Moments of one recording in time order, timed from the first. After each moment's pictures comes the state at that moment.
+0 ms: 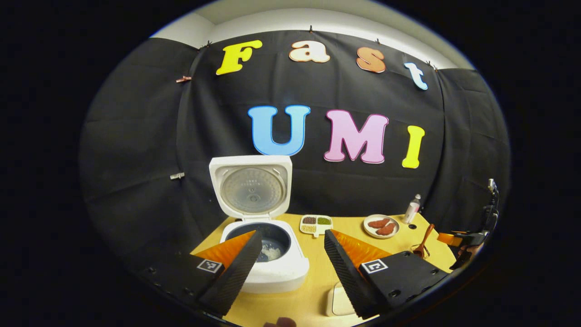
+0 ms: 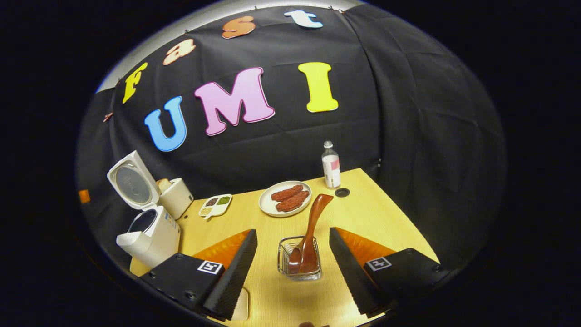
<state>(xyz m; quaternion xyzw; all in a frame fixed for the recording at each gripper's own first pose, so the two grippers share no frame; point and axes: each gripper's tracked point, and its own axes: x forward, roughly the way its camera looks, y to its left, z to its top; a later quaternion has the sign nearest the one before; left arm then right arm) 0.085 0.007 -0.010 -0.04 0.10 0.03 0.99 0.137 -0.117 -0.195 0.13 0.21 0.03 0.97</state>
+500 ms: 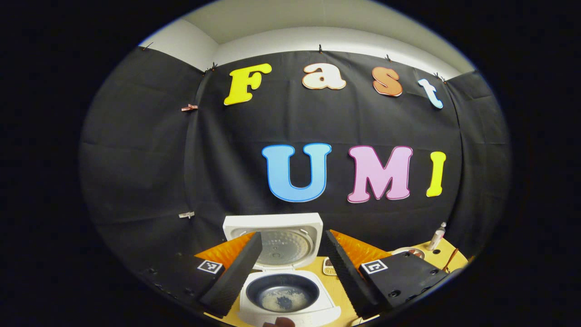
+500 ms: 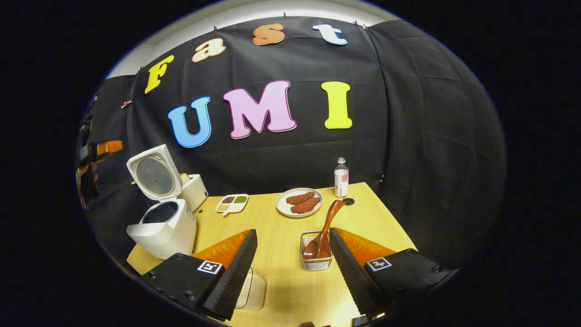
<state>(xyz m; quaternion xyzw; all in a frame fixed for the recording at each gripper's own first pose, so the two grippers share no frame) 0.180 0.086 0.073 -0.02 0.00 0.07 1.00 0.074 -0.080 -0.143 0.09 0.19 0.04 0.98</state>
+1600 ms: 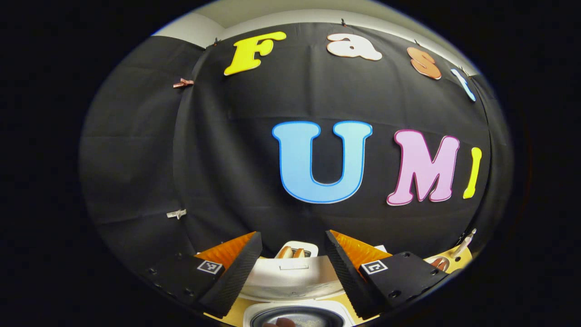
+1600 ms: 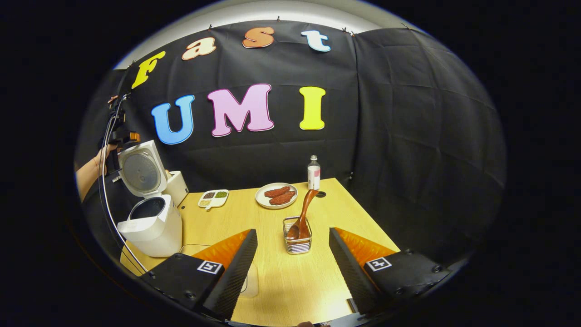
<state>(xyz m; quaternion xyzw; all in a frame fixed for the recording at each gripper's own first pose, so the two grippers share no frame) 0.366 0.169 0.020 -0.04 0.08 0.11 0.99 0.005 -0.091 -0.131 0.07 0.20 -0.05 0.98</state>
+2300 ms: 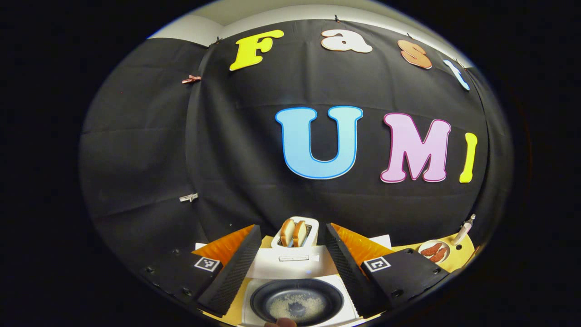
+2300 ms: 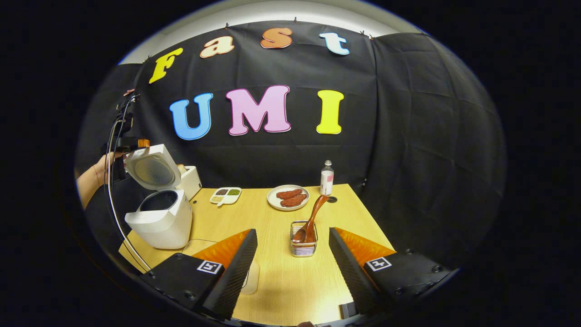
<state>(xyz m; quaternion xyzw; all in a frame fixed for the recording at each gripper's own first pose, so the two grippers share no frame) 0.268 0.131 -0.016 -0.03 0.11 0.12 0.99 0.013 -0.087 -0.113 0.04 0.19 0.02 0.98</state>
